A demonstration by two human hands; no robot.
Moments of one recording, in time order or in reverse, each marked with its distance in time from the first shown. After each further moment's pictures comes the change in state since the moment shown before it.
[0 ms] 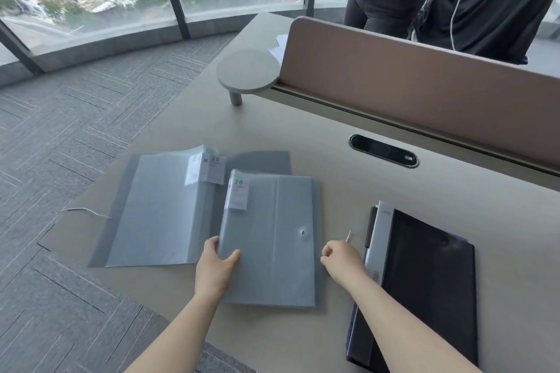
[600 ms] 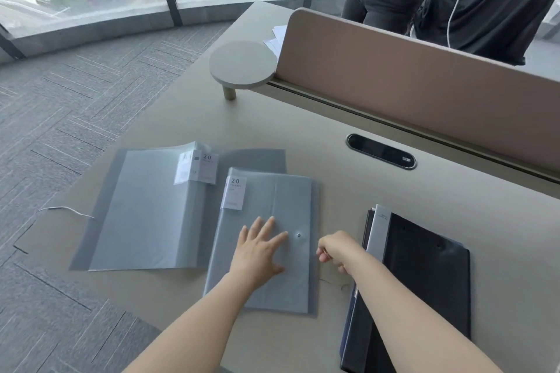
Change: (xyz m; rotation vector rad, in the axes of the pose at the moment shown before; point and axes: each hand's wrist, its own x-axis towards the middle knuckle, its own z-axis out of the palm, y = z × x) left_hand 0.004 0.054 0.064 1.019 -0.337 0.679; right_hand 0.025 -0.028 -0.038 0.280 -0.238 0.310
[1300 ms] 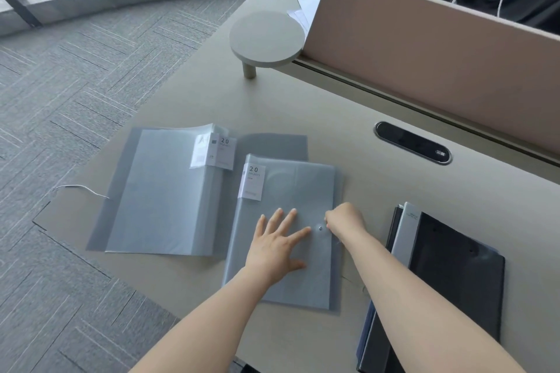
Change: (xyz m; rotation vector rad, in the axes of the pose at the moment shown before) left_hand 0.004 -0.008 0.012 -0.018 -0.040 0.031; right_hand 0.048 -0.039 0.025 -0.107 0.239 -0.136
